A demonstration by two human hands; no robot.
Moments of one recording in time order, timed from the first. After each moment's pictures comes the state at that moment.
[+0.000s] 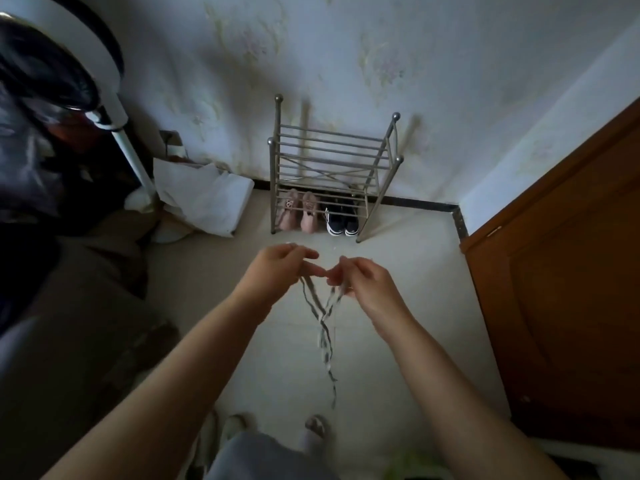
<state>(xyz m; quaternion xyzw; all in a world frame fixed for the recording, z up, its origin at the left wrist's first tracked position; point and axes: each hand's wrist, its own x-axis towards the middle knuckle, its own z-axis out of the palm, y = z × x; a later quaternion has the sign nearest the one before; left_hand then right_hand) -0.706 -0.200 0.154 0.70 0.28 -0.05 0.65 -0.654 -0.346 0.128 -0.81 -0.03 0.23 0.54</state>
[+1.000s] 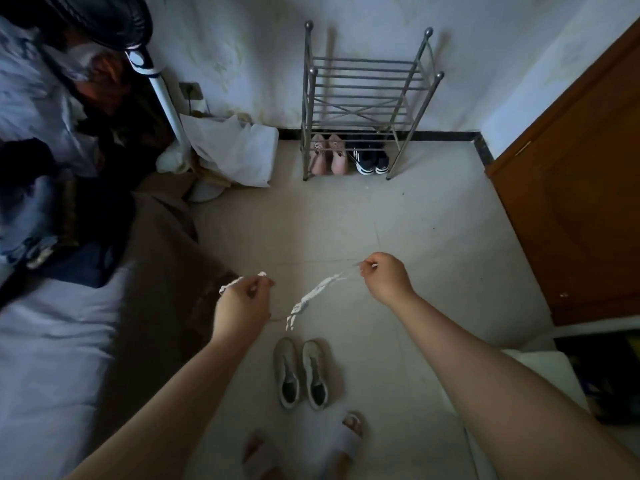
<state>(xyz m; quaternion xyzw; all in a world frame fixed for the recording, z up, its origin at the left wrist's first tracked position) -0.983 -0.023 0.026 0.79 0.36 -0.02 0.49 -0.860 -0.221 -0.017 -0.93 0.01 0.17 0.31</state>
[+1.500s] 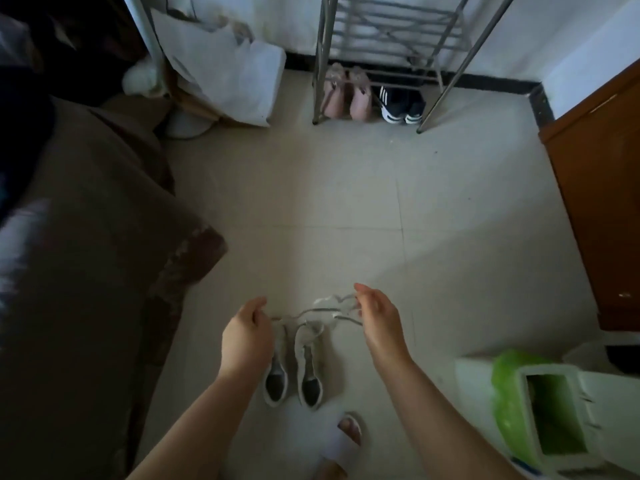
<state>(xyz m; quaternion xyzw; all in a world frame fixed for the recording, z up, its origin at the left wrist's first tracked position) -0.970 -0.053 -0.222 0.74 0.45 -0.09 0.49 -0.892 -0.216 -0.238 -0.80 0.20 0.23 0.52</state>
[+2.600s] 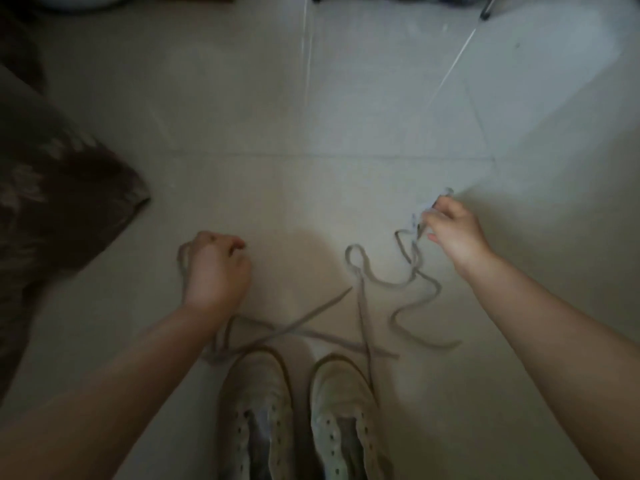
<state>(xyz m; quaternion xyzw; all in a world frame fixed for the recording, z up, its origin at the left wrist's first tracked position) -0.871 0.021 -0.725 0.91 0.28 0.03 0.30 -0.719 -0.268 -0.713 -0.86 0.10 0.11 0.48</state>
